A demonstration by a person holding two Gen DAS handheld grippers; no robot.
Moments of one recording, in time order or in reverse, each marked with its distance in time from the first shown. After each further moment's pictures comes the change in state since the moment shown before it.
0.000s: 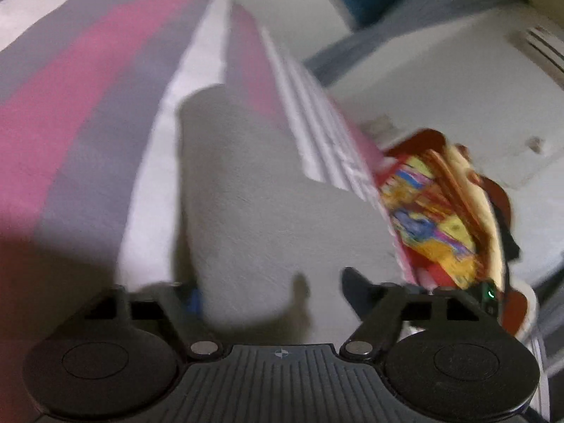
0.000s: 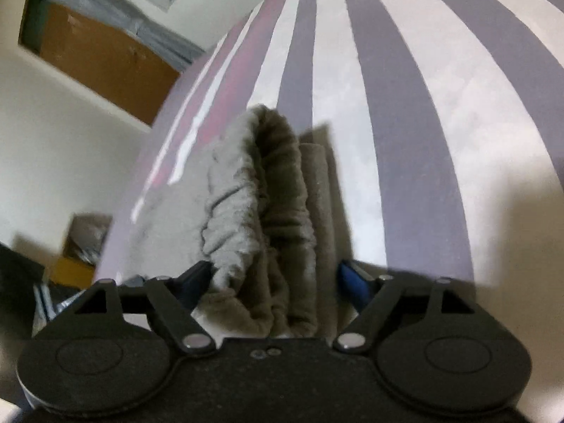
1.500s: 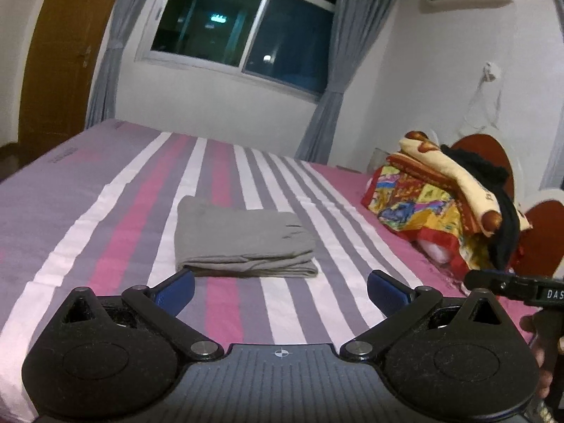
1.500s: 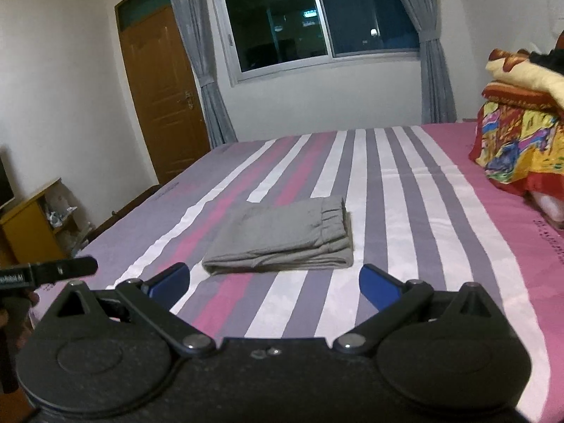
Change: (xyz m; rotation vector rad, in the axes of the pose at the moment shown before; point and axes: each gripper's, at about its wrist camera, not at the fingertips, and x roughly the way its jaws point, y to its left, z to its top) left arm -0.295 -0.283 -0.255 0.459 -0.375 0.350; right arm -0.260 0.226 -0.279 -0.572 -0.428 -0.318
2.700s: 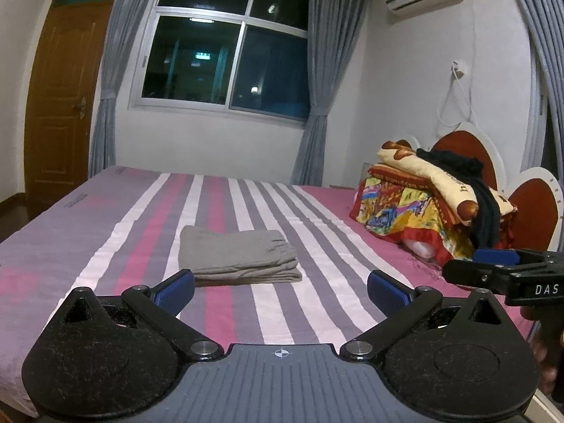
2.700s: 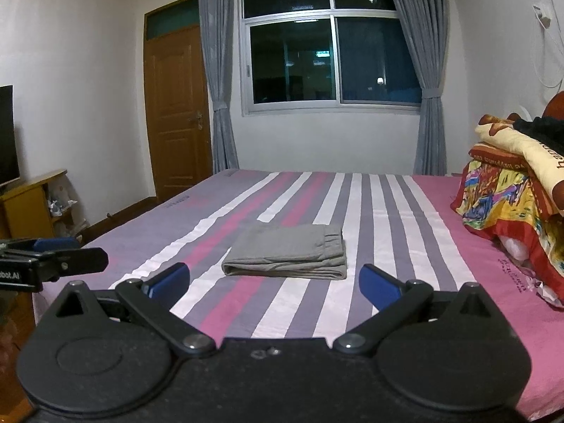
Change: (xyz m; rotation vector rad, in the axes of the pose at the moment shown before) left arm -0.115 -0.052 -0.020 0.107 -0.101 0.027; right arm -0.084 0.053 -0.040 -0.127 -0.123 -0.044
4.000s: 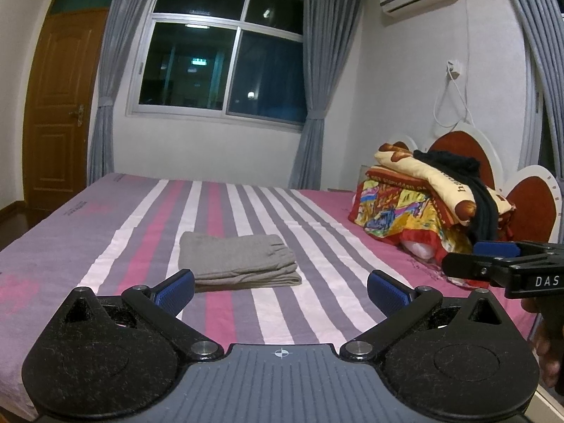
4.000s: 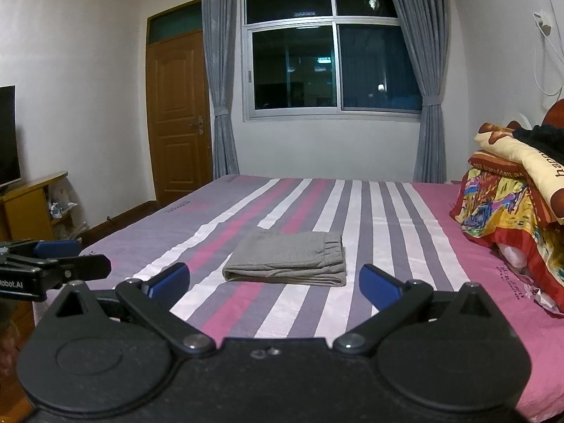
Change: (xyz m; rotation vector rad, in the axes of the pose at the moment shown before) left arm -0.003 0.002 0.002 0.015 -0.010 -0.004; right arm -0.005 0.003 0.003 -0.004 -0.008 -0.004
